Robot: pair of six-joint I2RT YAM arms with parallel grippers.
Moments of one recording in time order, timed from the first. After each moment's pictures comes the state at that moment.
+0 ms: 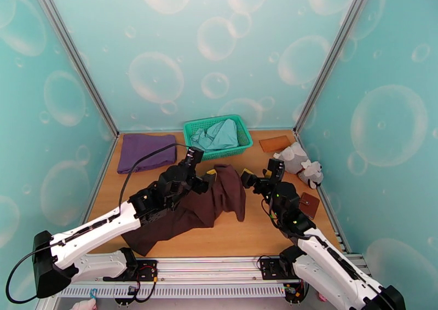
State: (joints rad) left arm -0.96 1.16 1.01 -0.17 -0.45 -0.16; right arm 0.40 0.76 0.41 0.20 0.11 0.39
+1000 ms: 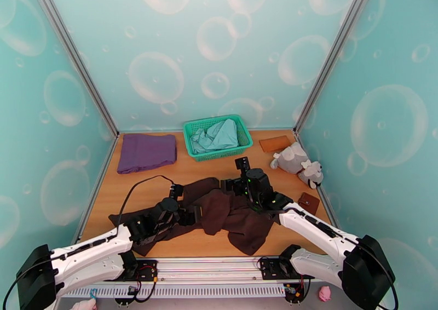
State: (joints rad) left arm -0.94 1.02 0.47 -0.09 -0.11 -0.72; right arm 0.57 1.13 0.66 -0.04 0.02 0.26
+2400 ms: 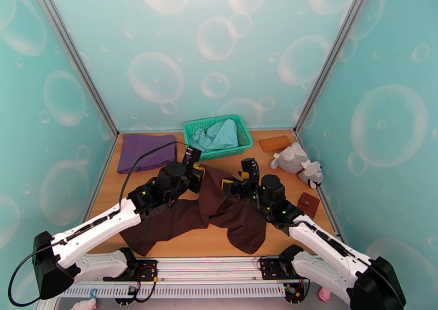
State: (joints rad) left arm -0.88 1.21 1.05 -0.24 -0.24 -0.16; right arm 0.54 0.95 0.52 0.21 -0.24 0.23
